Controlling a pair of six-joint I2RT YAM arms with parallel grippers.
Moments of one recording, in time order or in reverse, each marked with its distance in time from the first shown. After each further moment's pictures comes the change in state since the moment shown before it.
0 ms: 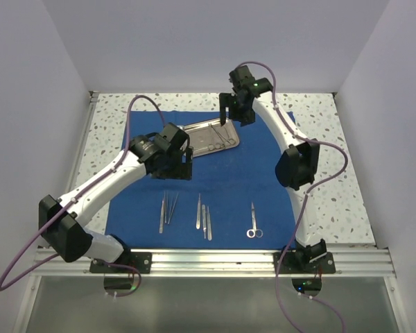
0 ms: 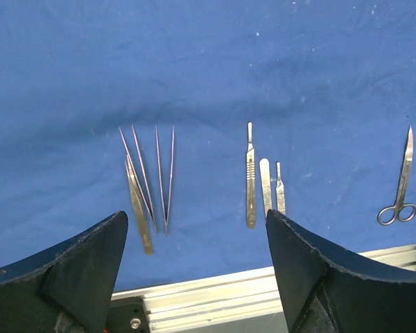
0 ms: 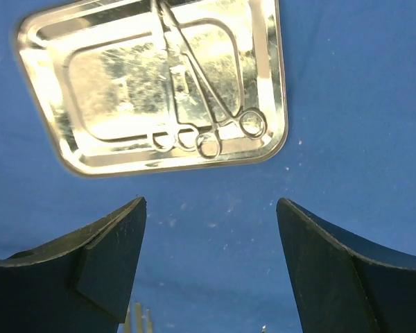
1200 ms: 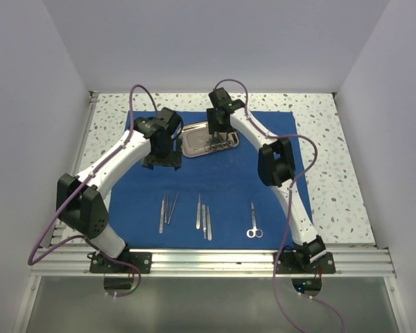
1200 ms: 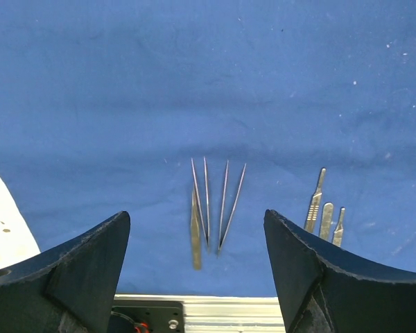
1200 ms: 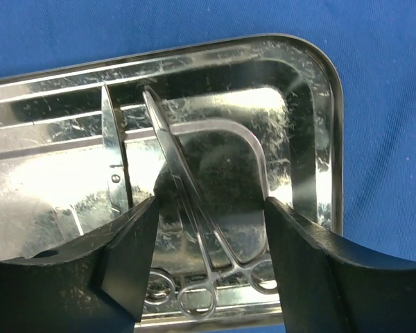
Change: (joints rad) left arm 0.177 0.197 0.128 -0.076 -0.038 0.116; right arm 0.081 0.326 0.070 0.266 0.196 -0.047
